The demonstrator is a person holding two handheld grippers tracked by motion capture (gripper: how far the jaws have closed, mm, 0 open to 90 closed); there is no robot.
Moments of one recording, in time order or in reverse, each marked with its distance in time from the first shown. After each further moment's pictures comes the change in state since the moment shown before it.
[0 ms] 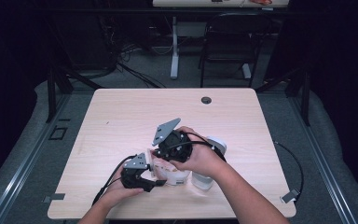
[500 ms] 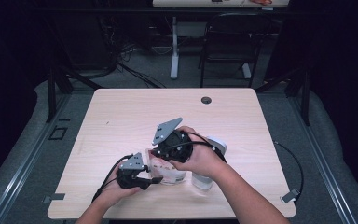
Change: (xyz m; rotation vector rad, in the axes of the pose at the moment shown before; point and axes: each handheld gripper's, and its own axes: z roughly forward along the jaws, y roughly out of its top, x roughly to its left) left arm -0.005 0.005 -0.016 0.018 0.035 0.033; right arm 0.004 0.004 -0.007 -0.040 -0.003 0.007
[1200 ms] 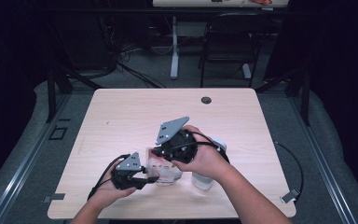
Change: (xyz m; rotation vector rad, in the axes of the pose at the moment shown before) left arm -0.015 0.019 -0.024 0.073 0.034 0.047; right arm 0.005 0.002 -0.020 -0.054 -0.004 -0.005
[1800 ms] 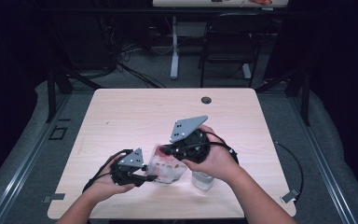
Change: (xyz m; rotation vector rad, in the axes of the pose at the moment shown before) left arm 0.000 0.027 -0.013 0.121 -0.013 0.074; right arm -0.005 -0.016 -0.023 -0.075 -0.010 0.045
